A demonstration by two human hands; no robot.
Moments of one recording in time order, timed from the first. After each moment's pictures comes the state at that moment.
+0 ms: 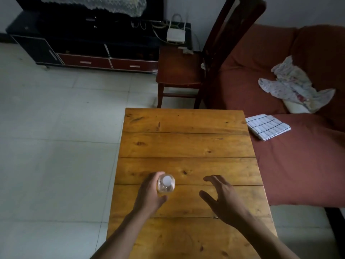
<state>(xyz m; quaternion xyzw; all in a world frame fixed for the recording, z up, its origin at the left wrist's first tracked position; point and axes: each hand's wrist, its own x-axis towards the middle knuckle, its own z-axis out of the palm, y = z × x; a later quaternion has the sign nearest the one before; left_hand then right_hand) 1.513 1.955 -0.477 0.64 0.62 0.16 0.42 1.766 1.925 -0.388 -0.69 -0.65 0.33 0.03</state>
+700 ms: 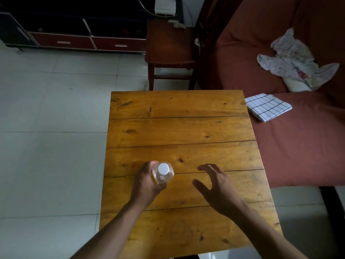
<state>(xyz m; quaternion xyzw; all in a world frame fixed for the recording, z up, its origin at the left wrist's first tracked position) 1.524 1.964 -0.531 0.64 0.61 0.25 0.40 1.760 1.927 -0.435 -0.69 -0.63 0.34 0.06</state>
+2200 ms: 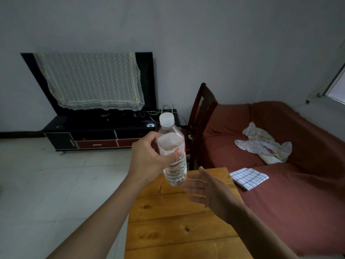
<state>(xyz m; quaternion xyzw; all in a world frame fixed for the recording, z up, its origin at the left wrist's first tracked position) 1.515 2.022 -0.087 0.71 0.43 0.49 0.27 1.717 1.950 -0.157 -0.53 -0.33 0.65 0.44</state>
